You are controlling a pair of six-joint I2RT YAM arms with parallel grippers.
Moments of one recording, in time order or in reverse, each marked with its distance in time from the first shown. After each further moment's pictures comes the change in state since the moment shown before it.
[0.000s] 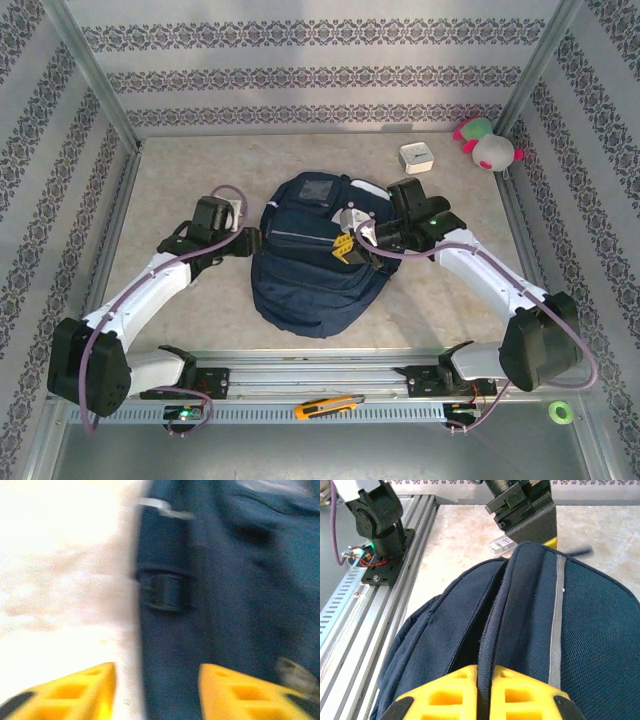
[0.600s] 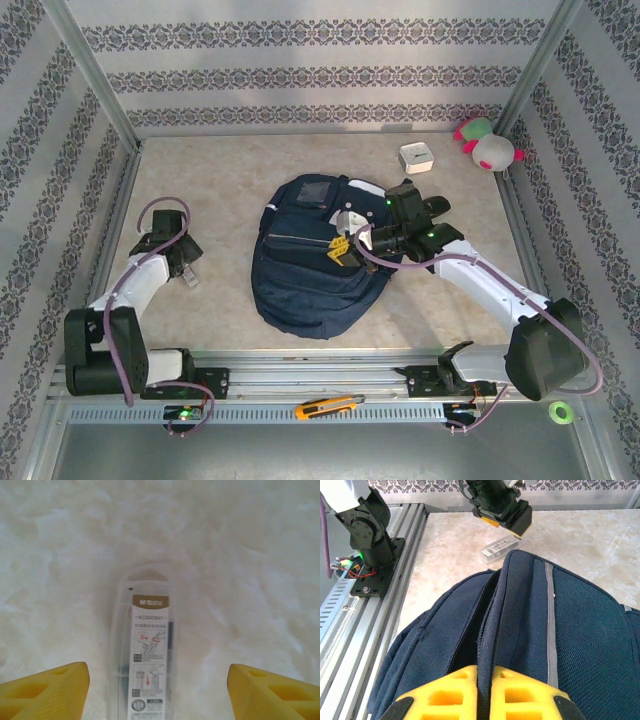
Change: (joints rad) left arm 0.383 0.093 -0.123 -0.043 -0.268 -0.294; right arm 0.058 -0.034 -0.077 0.176 0.047 0.142
